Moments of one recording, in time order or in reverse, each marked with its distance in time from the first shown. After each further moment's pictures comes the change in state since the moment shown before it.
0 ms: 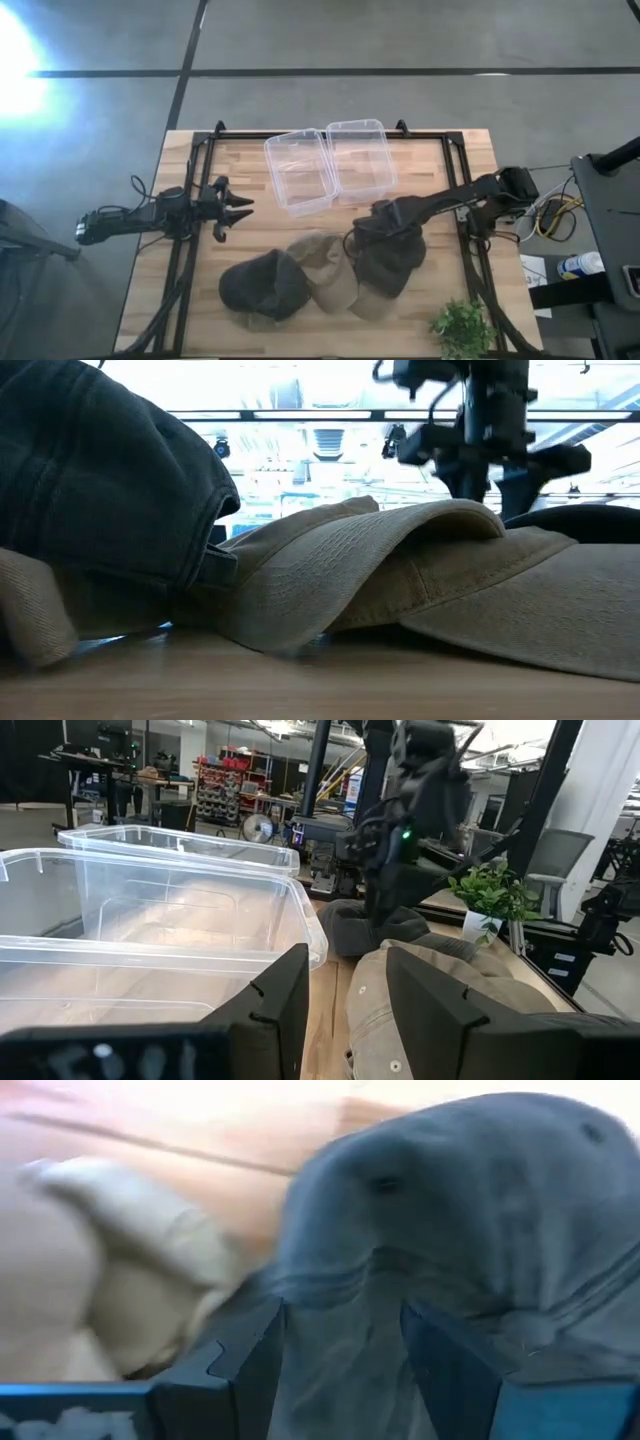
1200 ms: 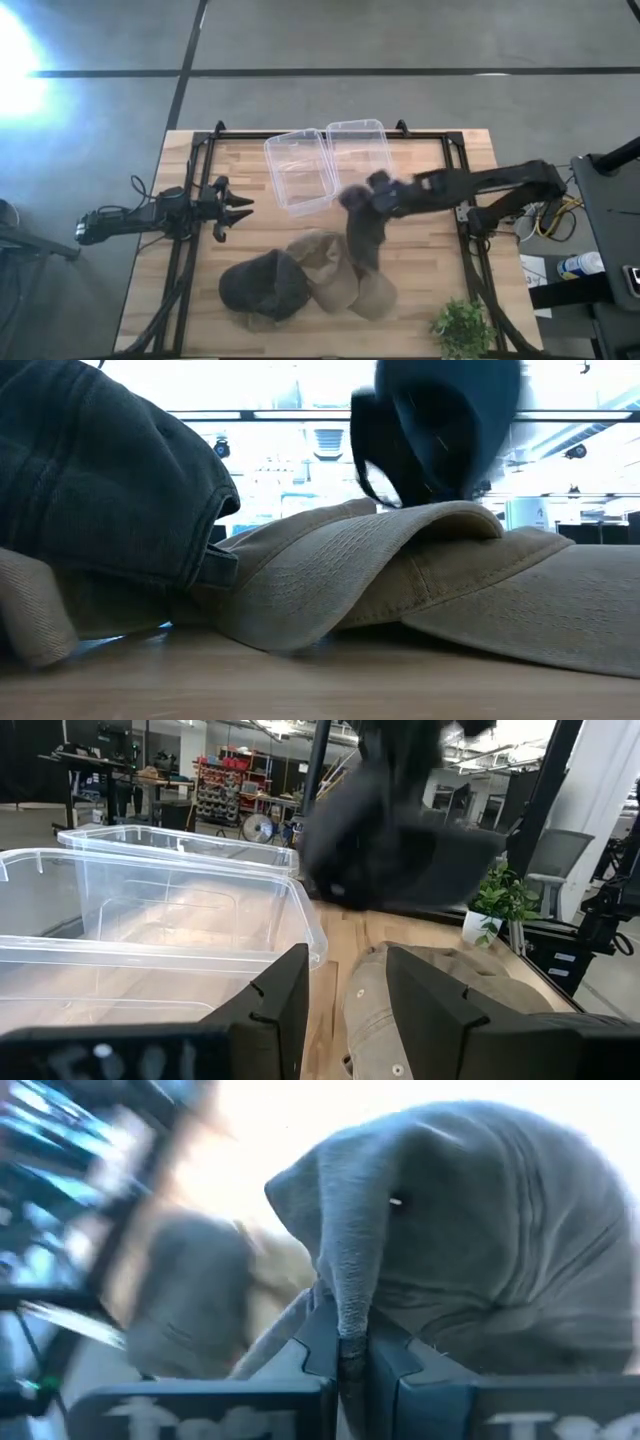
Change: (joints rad) left arm 0.000 0.002 0.000 0.000 0.000 0.000; right arm -0.020 -0.252 0.237 0.202 0.172 -0.421
